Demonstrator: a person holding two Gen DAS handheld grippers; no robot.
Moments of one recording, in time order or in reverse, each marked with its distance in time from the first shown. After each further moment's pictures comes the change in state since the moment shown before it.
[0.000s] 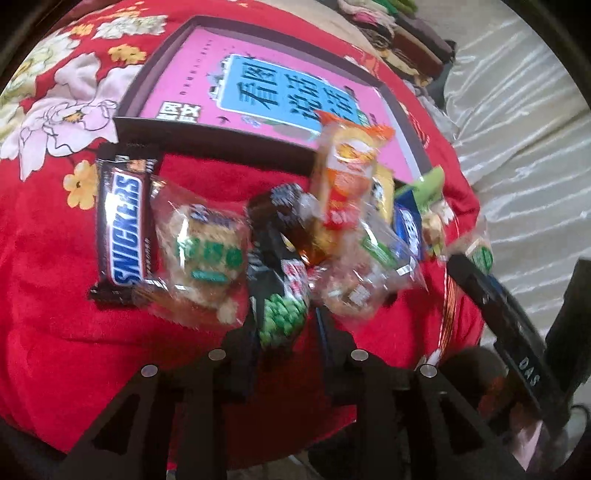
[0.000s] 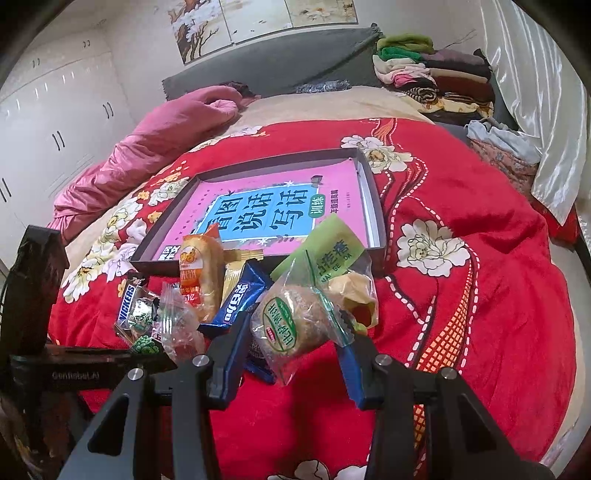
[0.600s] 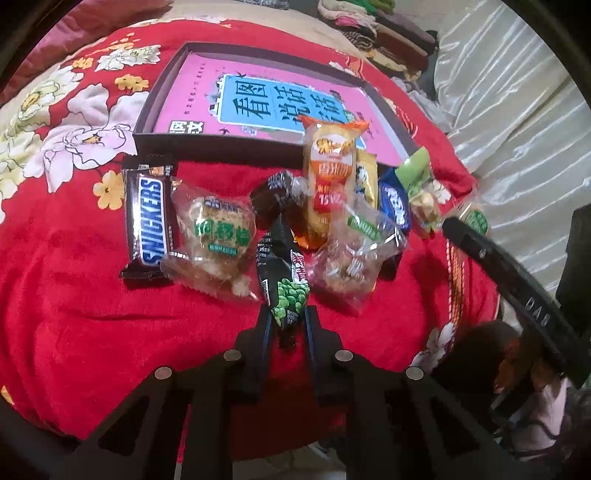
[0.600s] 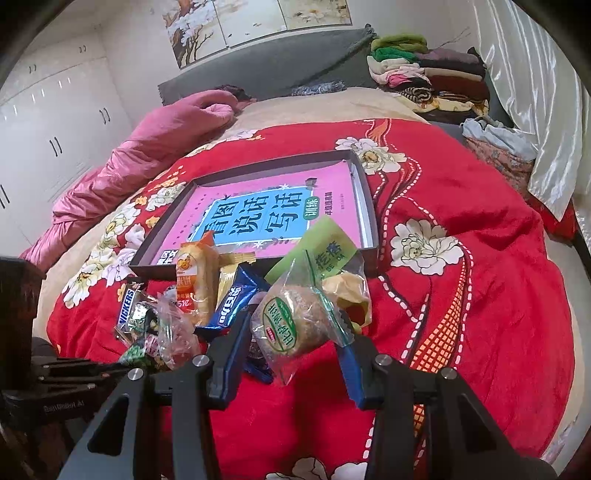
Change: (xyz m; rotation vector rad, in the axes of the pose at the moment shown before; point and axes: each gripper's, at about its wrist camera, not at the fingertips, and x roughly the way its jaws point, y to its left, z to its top) left arm -0.023 -0.007 -0.025 0.115 -0.040 0.069; right arm -0.004 -0.003 0.000 0.018 -0.008 -0.003
